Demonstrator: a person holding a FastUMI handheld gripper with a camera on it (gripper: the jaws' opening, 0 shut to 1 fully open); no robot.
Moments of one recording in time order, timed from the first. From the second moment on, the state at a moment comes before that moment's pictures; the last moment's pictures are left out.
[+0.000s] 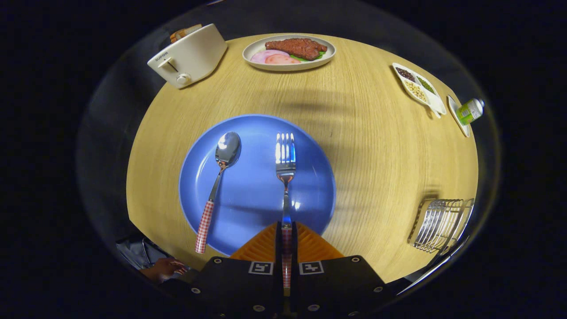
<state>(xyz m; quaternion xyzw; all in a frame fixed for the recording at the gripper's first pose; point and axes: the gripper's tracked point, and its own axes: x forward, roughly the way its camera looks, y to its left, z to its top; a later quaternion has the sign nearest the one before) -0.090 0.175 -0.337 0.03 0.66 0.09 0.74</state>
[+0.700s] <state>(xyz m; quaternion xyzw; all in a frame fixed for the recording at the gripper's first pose) -0.159 -0.042 -0.270 0.03 0.65 -0.04 0.76</state>
